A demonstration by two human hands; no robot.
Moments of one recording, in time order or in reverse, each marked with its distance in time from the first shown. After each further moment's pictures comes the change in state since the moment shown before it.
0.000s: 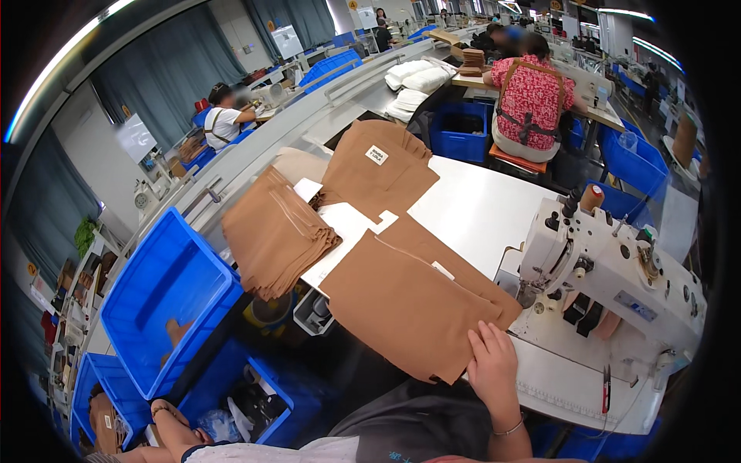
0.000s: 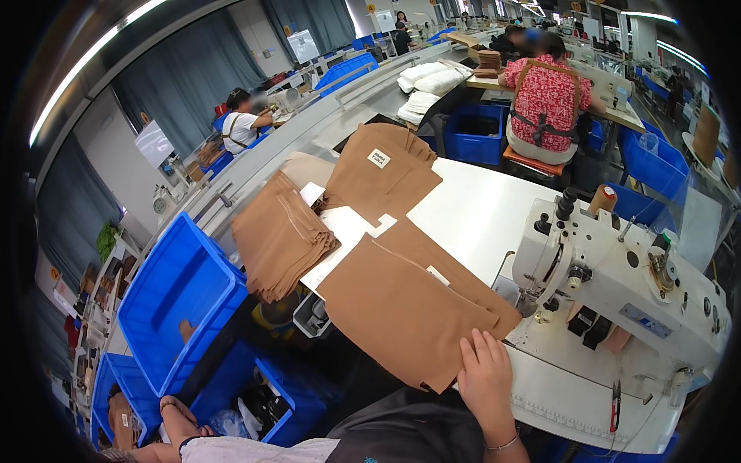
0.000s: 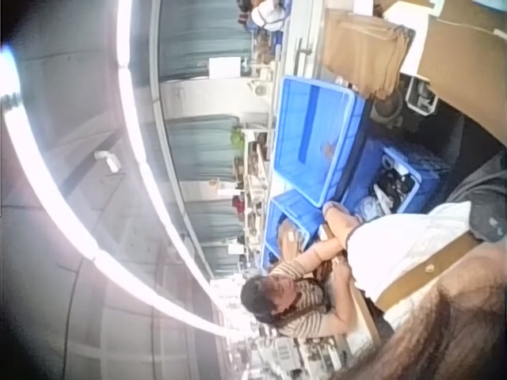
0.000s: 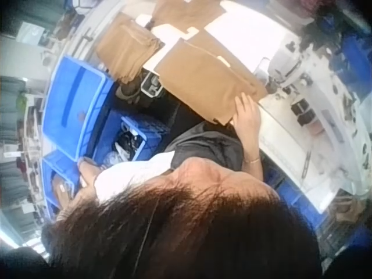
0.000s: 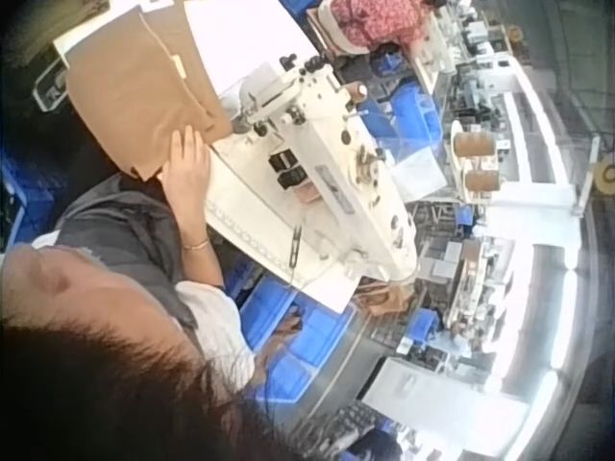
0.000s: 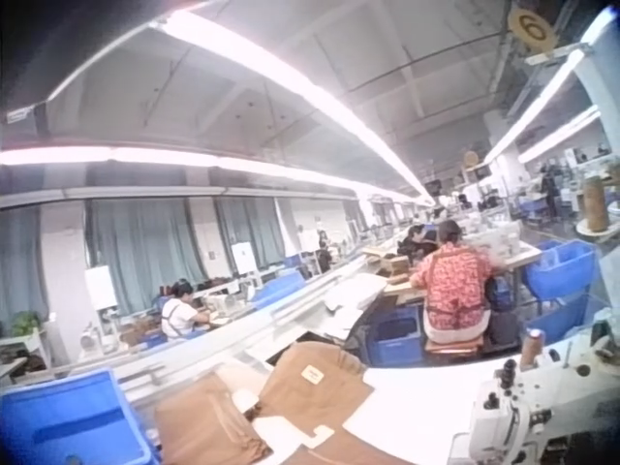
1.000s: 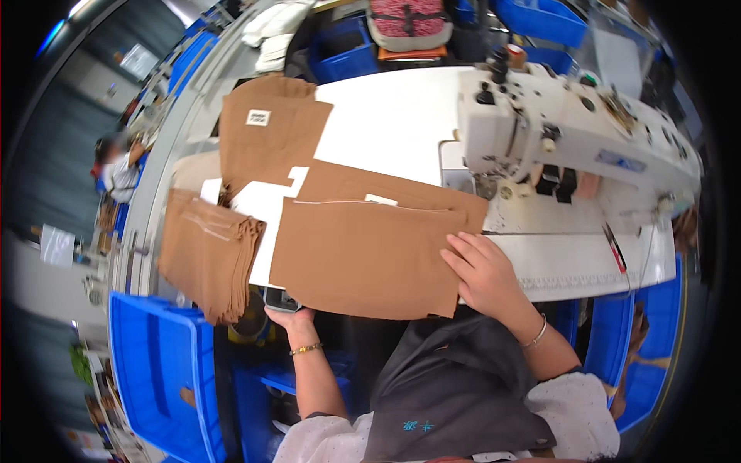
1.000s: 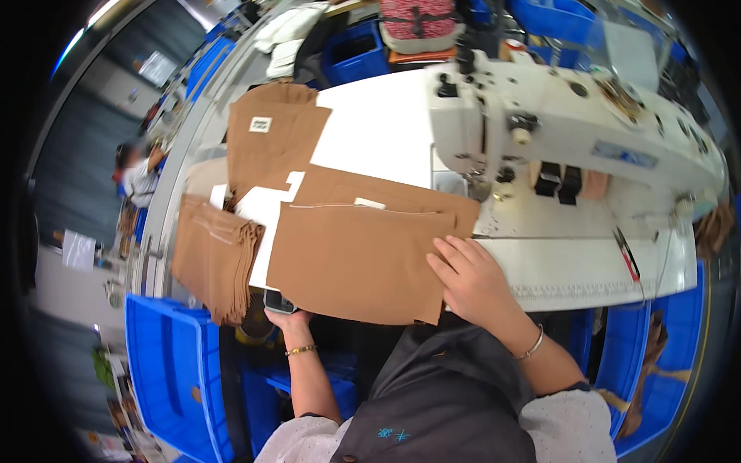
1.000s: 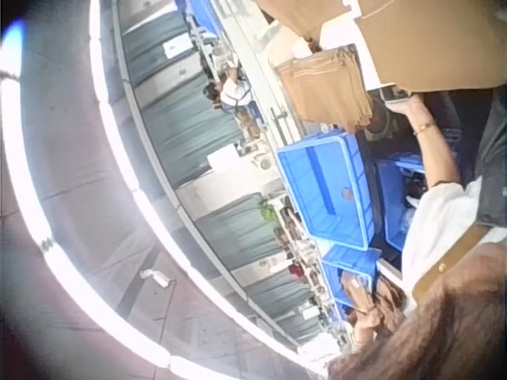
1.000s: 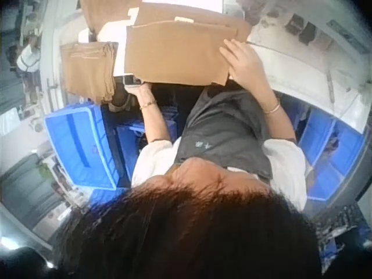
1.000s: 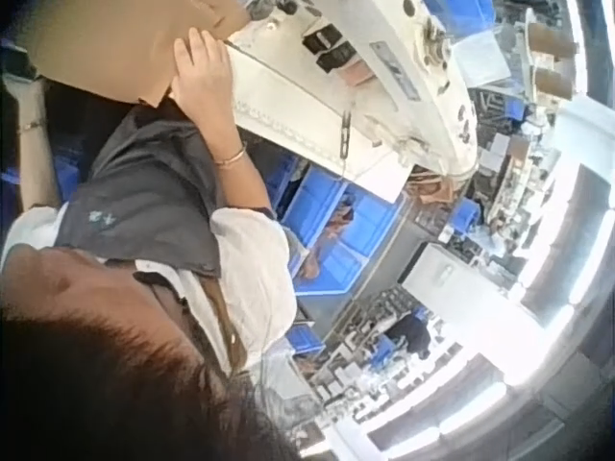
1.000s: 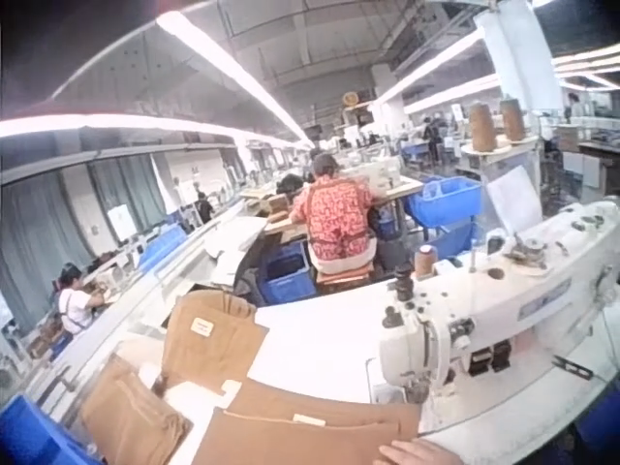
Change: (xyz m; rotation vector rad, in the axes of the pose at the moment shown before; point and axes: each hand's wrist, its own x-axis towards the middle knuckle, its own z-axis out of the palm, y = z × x) left_hand -0.083 0.377 0.074 -2.256 -1.269 0.827; right_hand 0.010 -0.004 -0.002 -0.016 -0.006 0.058
